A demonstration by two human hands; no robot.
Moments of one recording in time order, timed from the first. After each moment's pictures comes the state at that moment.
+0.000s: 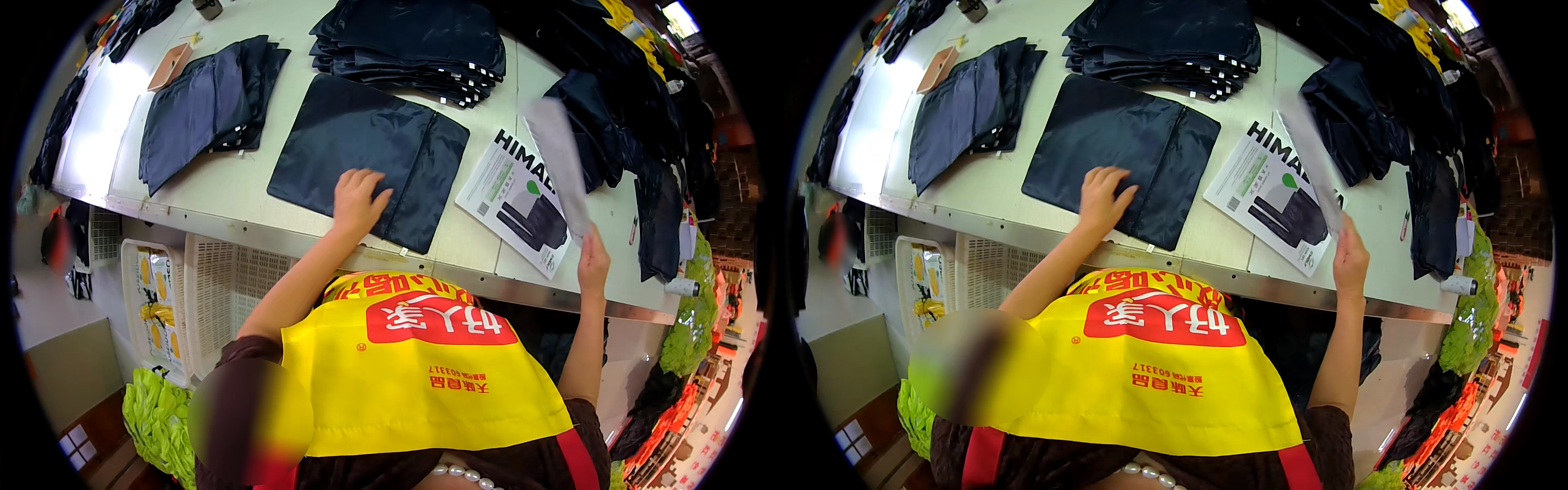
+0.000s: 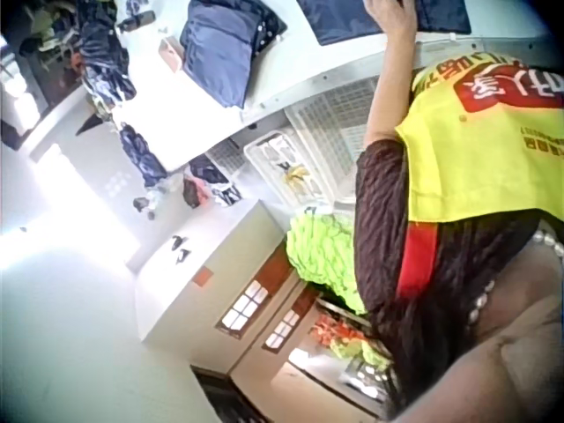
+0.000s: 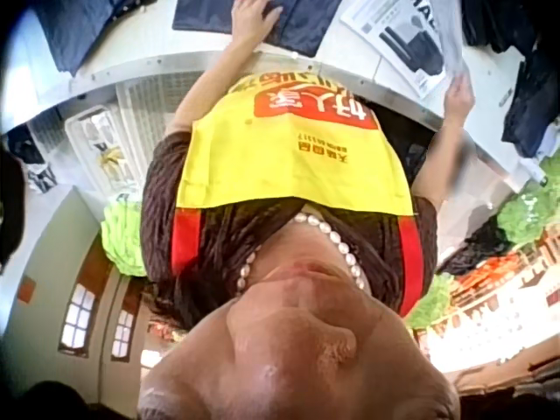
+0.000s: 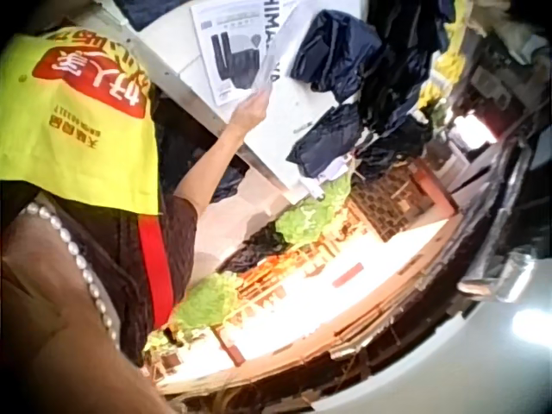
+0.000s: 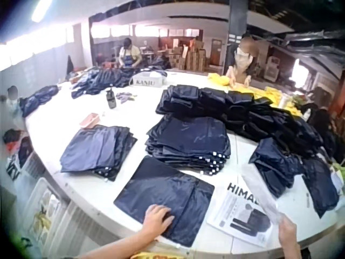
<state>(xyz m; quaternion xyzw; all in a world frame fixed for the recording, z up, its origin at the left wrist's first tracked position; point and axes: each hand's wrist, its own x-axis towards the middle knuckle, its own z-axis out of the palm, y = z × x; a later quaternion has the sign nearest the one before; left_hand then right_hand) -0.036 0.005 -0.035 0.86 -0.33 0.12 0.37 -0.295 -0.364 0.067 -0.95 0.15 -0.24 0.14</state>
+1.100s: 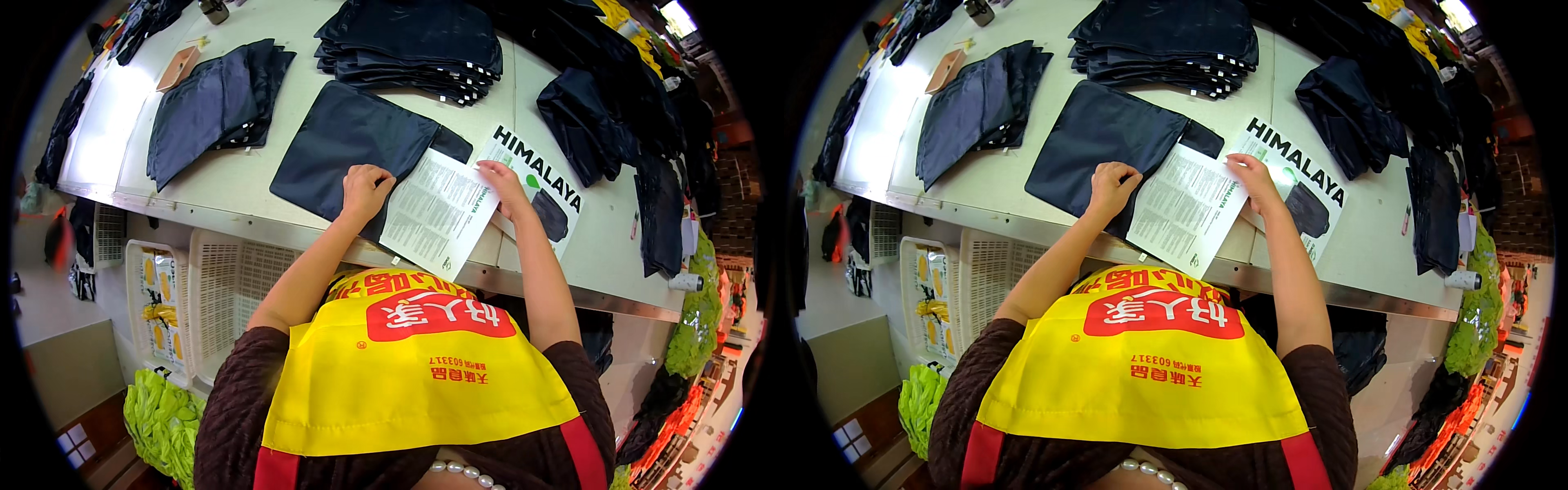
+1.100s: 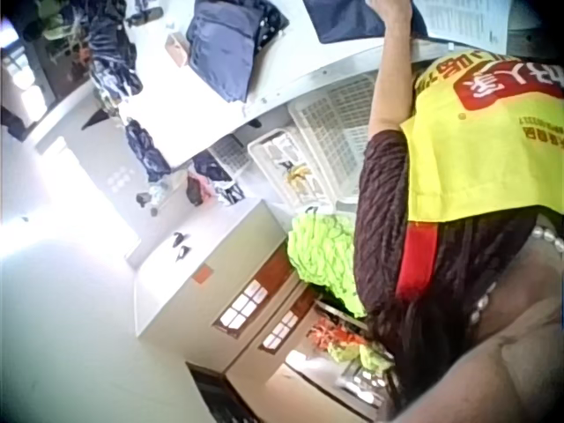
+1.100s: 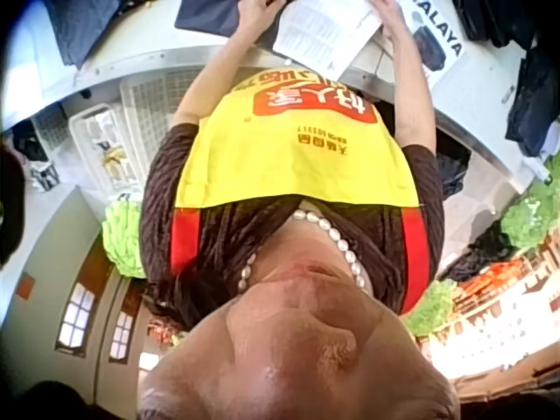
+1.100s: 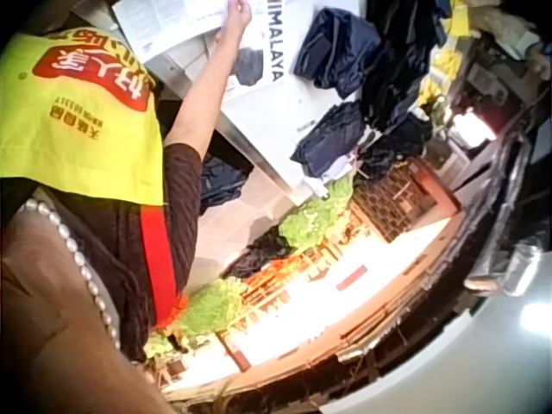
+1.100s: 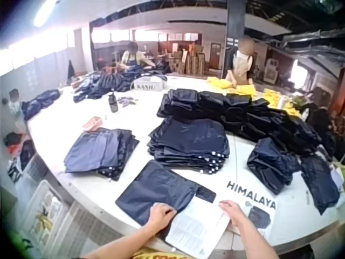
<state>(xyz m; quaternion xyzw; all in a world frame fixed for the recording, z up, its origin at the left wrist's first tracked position) -0.031 -0.008 -0.046 0.87 -0.28 0.05 0.42 -0.132 -0.289 -0.021 -0.63 0.29 0.03 0.72</state>
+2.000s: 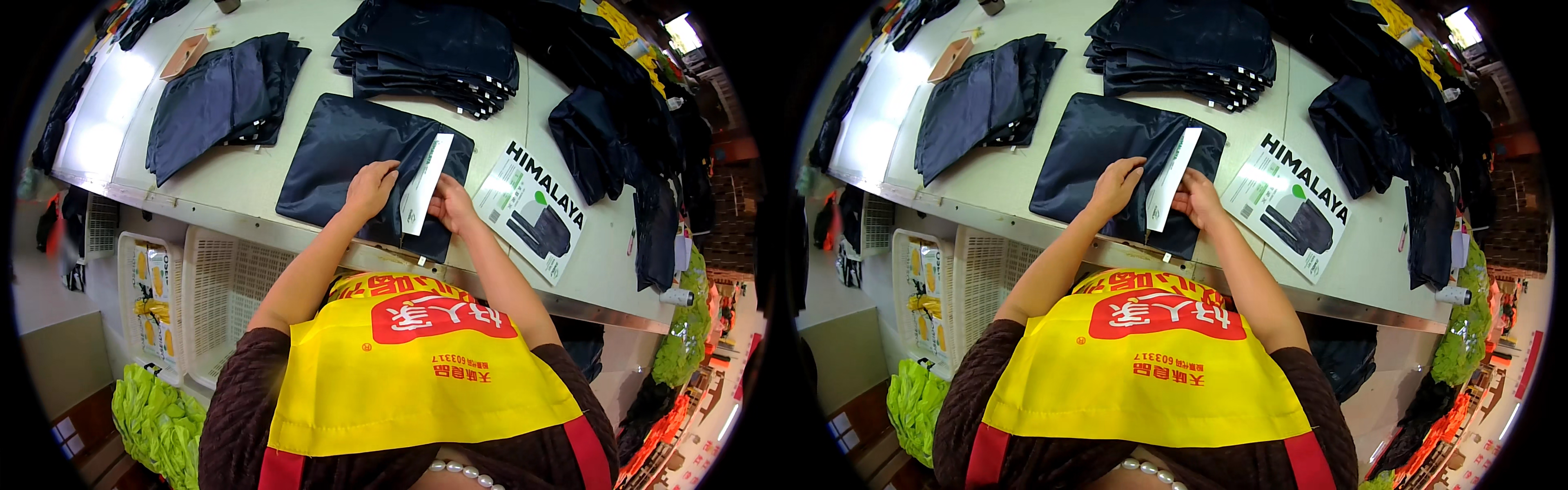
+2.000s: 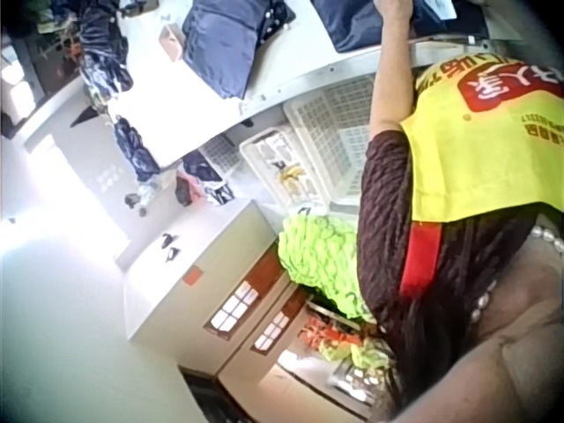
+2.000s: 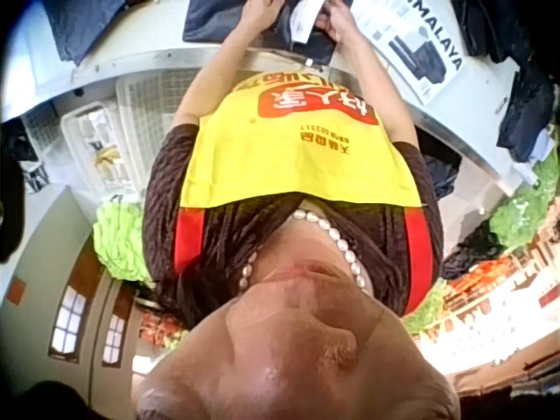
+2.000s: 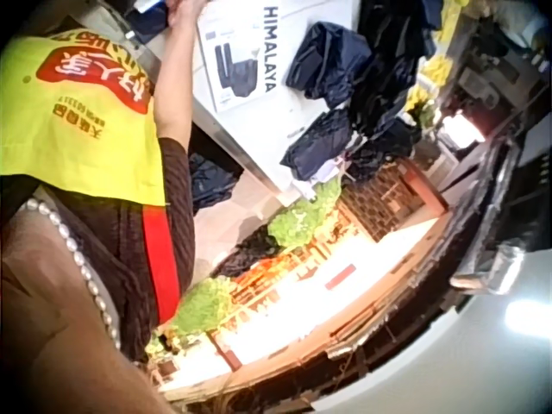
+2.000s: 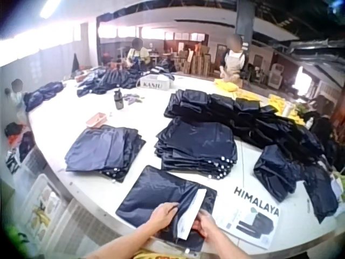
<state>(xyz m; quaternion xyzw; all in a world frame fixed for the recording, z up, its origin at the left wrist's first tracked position) -0.003 0.006 -0.043 0.85 -0.27 -0.05 0.46 -0.085 -0.168 -0.030 -0.50 0.29 0.08 0.81</state>
